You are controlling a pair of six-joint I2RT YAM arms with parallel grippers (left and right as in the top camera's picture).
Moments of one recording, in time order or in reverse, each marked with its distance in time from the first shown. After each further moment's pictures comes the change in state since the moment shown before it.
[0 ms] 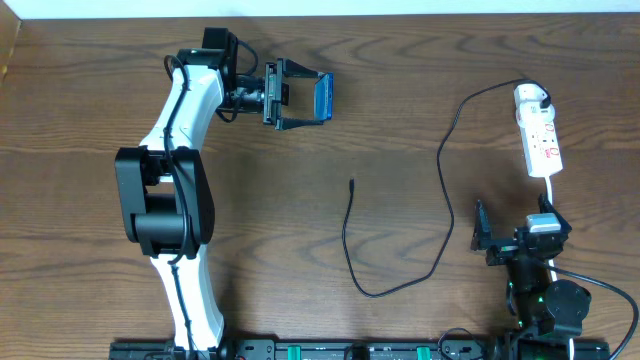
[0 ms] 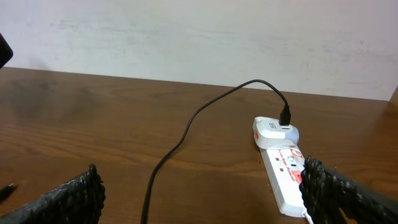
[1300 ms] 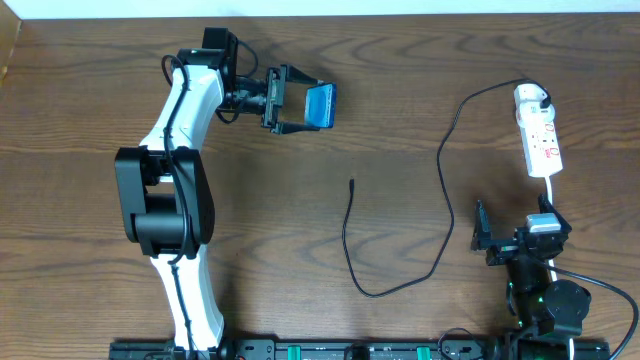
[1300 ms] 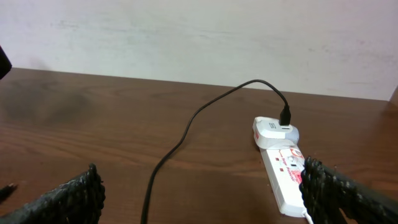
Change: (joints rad) left arm 0.000 0.000 0.000 0.000 -0.177 0.027; right arm 0.000 0.000 0.000 0.000 0.000 0.000
